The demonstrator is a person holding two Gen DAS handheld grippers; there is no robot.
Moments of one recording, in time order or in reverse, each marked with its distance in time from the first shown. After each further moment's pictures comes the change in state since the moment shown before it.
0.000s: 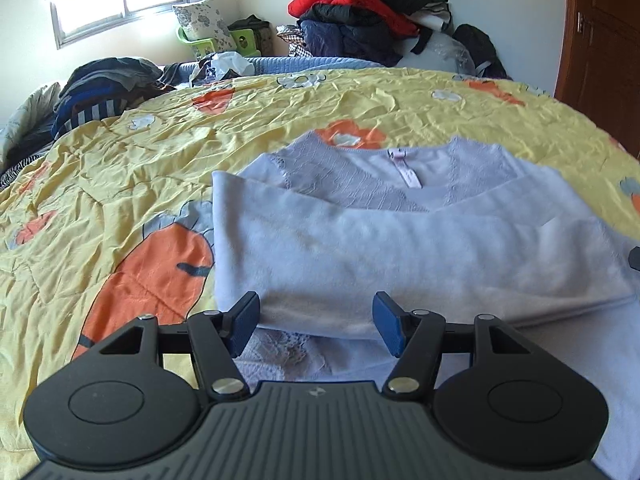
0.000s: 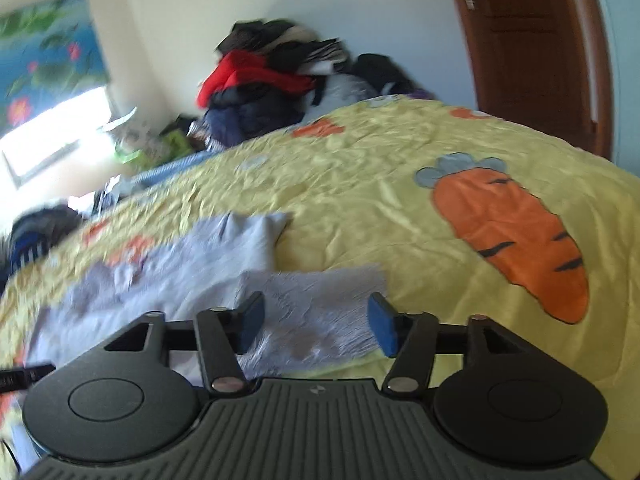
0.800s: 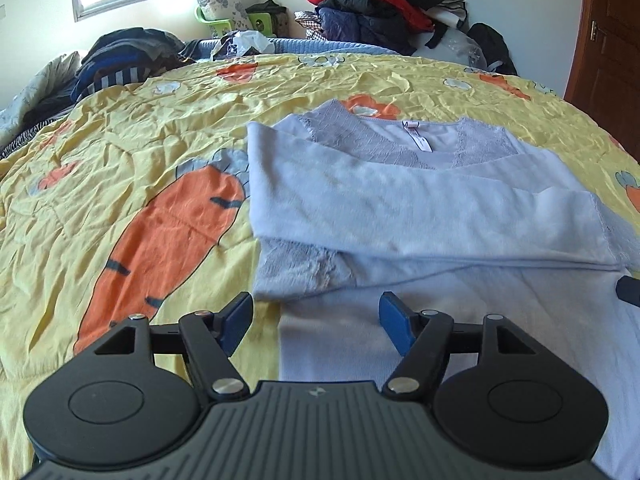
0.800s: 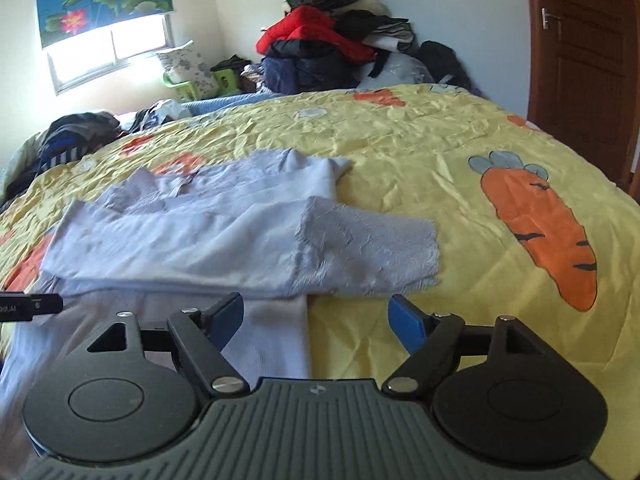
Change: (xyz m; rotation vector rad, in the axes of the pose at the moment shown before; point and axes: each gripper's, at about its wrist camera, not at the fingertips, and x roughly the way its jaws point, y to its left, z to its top) left arm -0.031 0.018 -0.040 -0.071 0.036 0.000; right arm -0.034 0.026 -0.023 -0.208 0.101 0.088
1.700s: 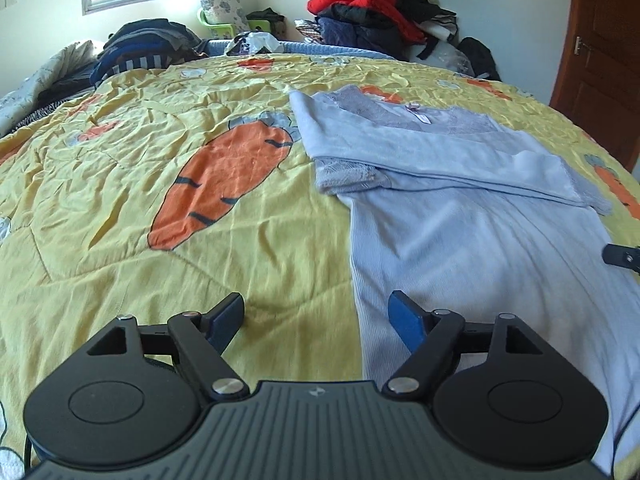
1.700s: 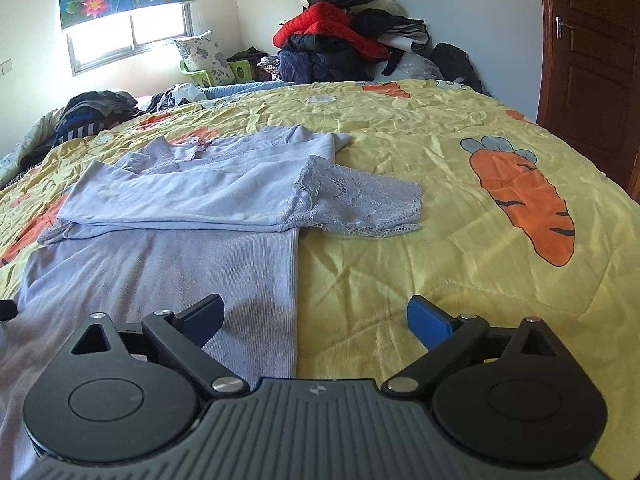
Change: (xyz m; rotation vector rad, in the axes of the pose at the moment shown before) left arm -0.059 0.050 -0.075 -0.016 -0.038 -0.074; right arm -0.030 -0.008 -0.033 -0.069 -0.002 0.011
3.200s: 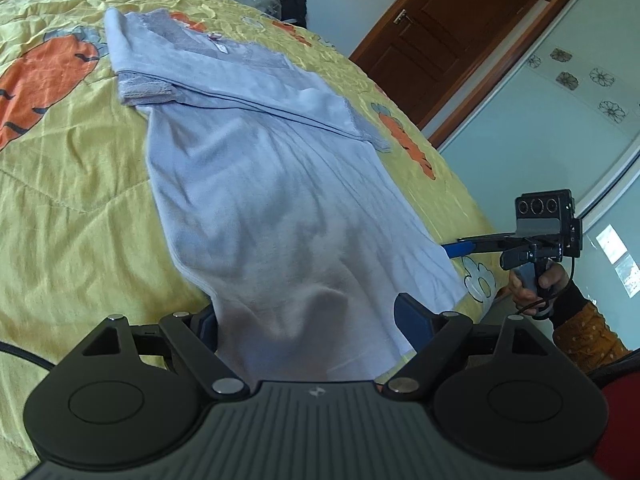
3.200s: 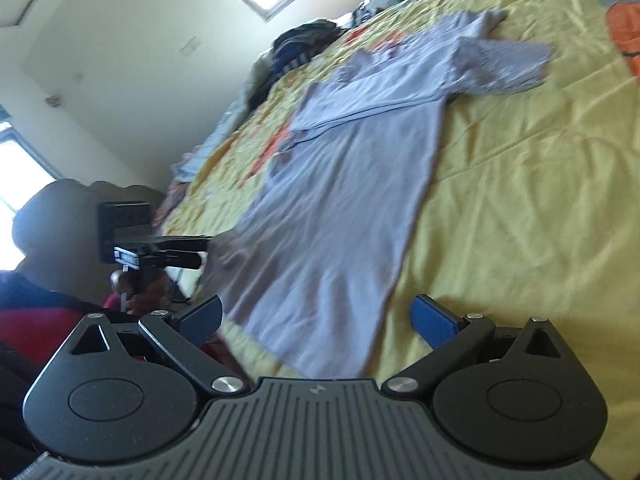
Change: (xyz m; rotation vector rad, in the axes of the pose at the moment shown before) left arm -0.017 0.012 -0.018 0.008 0.209 -0.743; right arm -0.050 -0.081 -0.019 0.123 0.374 0.917
